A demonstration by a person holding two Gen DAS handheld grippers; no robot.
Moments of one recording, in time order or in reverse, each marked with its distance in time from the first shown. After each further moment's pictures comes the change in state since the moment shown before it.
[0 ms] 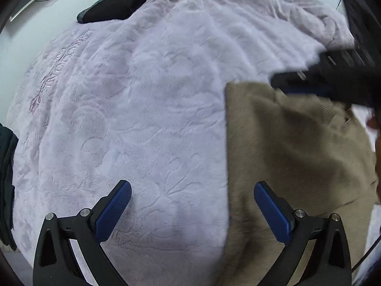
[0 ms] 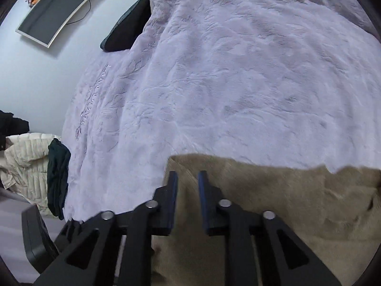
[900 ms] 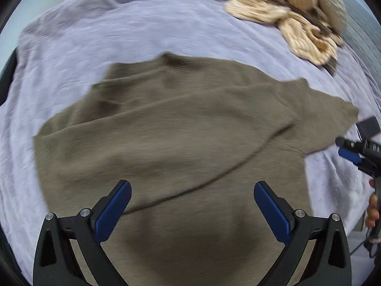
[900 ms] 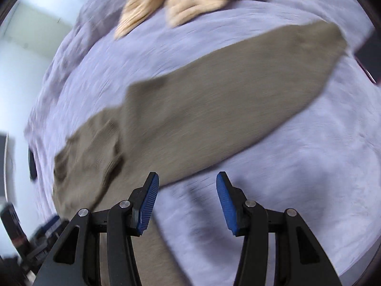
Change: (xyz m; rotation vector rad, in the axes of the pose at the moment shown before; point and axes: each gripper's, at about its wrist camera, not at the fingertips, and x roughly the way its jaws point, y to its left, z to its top) left arm -0.034 -0.277 -0.050 0.463 0.126 -0.212; right arm -0.250 -0.315 -0.303 0.876 -0.331 -0.278
